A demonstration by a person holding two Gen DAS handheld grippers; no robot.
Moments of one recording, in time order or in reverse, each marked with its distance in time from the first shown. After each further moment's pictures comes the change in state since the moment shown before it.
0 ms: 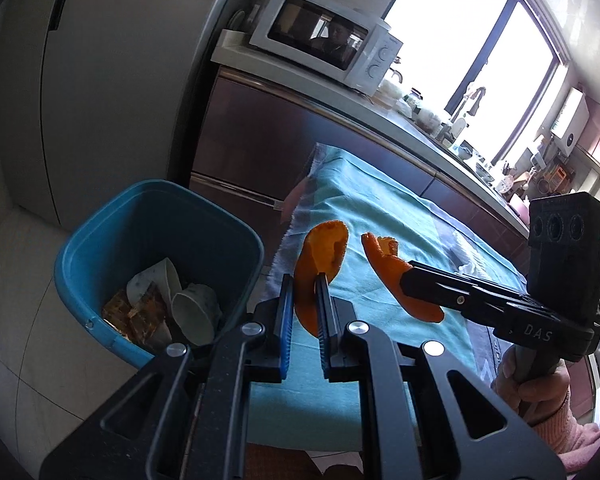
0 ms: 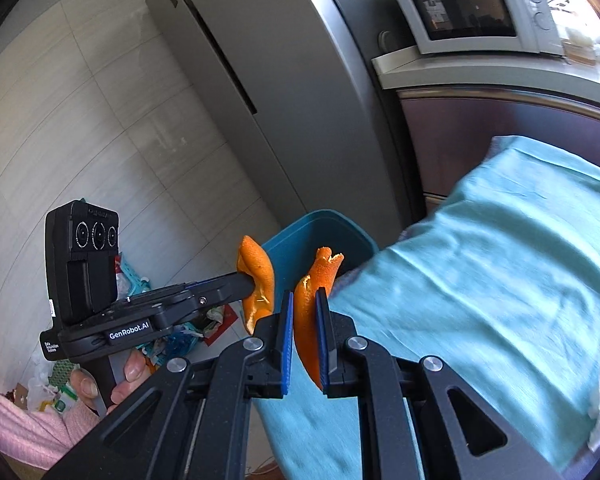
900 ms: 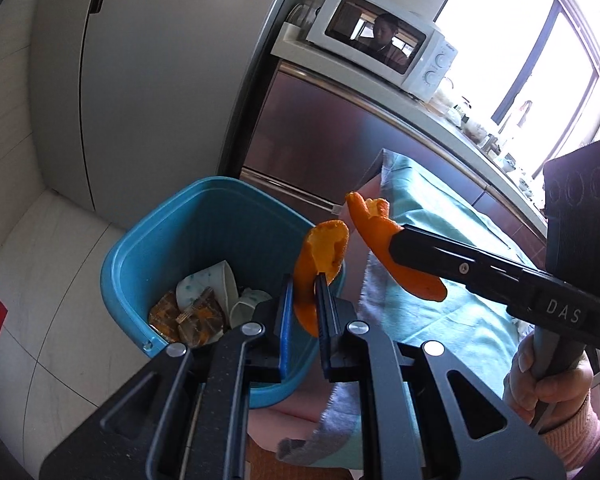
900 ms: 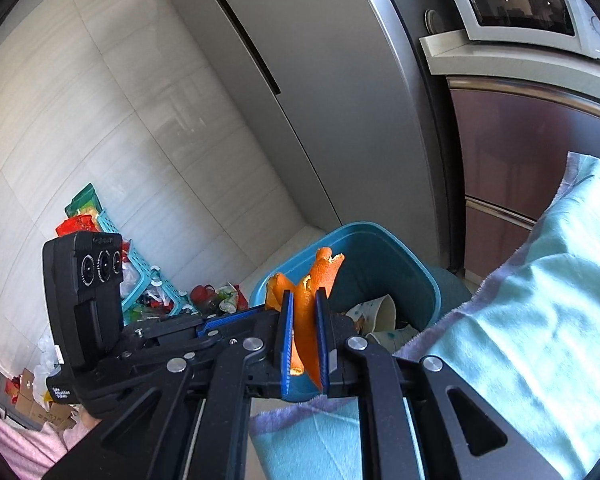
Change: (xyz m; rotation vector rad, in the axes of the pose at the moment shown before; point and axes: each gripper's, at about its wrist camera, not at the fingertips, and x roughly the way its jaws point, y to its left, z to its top) left arm 0.024 0.058 0.014 -0.072 0.012 0.138; right arm 0.085 0.022 0.042 -0.033 0.074 0.061
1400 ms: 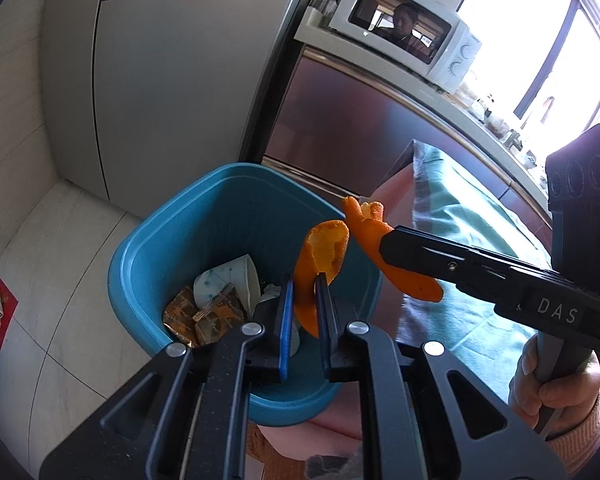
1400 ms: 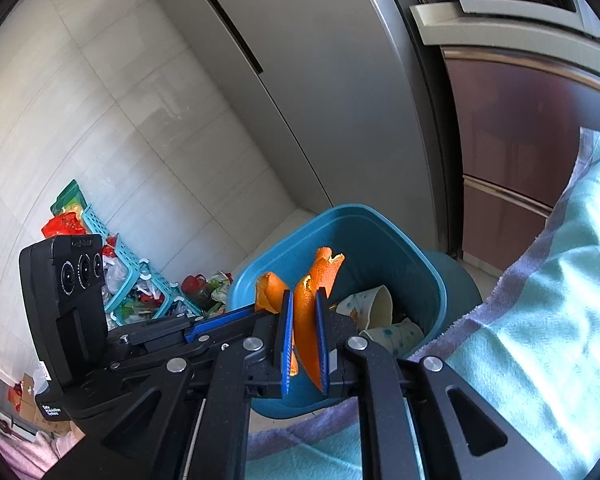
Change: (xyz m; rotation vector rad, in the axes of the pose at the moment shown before) left arm 0.032 0.014 -0.001 -0.019 0.037 0.069; right arm 0.037 -0.012 0.002 0.042 0.069 -0.036
